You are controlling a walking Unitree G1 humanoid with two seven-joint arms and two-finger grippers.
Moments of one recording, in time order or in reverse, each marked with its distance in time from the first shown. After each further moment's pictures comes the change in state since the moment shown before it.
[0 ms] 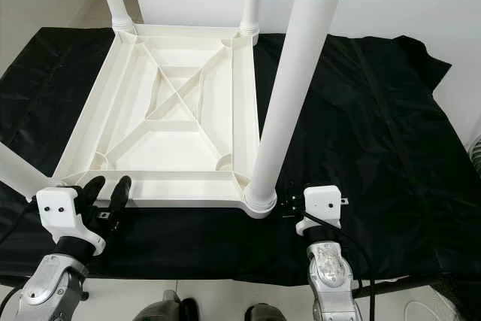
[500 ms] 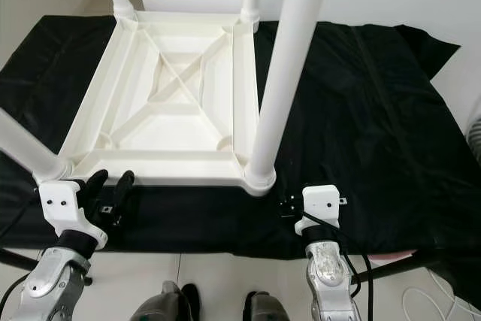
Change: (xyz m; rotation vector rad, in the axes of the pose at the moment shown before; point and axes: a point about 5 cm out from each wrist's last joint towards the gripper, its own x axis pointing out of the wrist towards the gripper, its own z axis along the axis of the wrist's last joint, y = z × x) left arm -0.001 -0.001 -0.005 -0.010 0.039 0.000; right arm 0.001 0.001 -0.001 -0.001 0.005 0.003
